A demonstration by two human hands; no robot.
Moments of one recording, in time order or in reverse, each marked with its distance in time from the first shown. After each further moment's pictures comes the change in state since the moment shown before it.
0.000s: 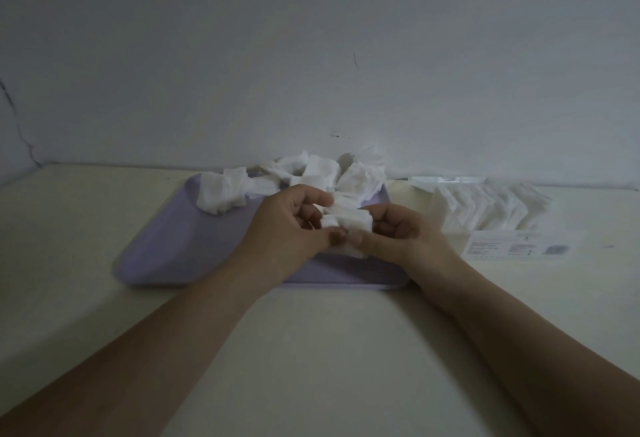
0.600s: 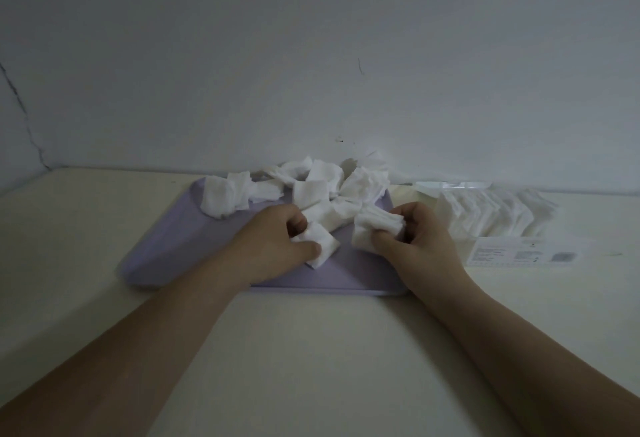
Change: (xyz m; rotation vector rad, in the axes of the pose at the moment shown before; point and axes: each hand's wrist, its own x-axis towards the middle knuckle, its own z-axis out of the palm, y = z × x) left_hand 0.013 -0.014 -0.029 0.541 -0.095 -0.124; right_hand 0.006 0.013 0.002 -0.341 0.400 -0.034
